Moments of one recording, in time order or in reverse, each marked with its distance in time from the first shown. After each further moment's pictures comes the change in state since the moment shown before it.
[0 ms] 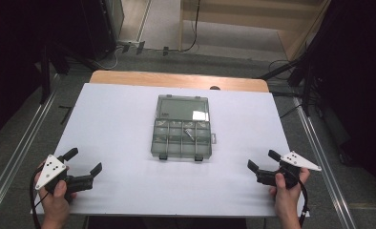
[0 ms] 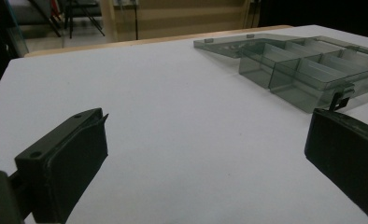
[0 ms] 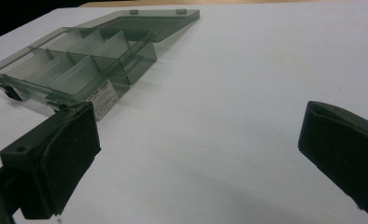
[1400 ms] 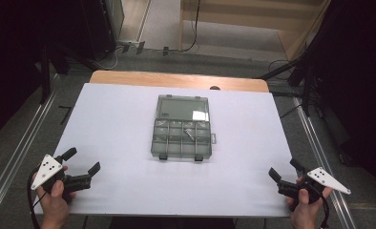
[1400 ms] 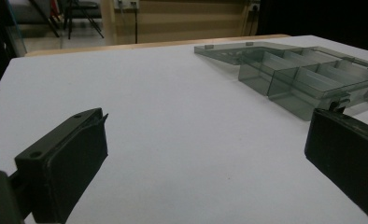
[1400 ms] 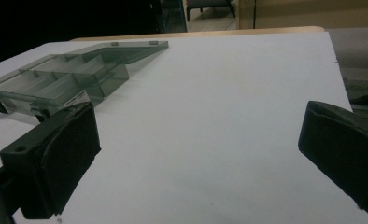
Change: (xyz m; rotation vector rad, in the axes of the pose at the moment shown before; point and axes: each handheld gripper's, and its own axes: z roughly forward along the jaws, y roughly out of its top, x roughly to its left) left arm 0.005 0.000 -0.003 -0.018 -0.010 -0.030; right arm -0.032 -0.029 -0.048 -0.162 -0.051 0.010
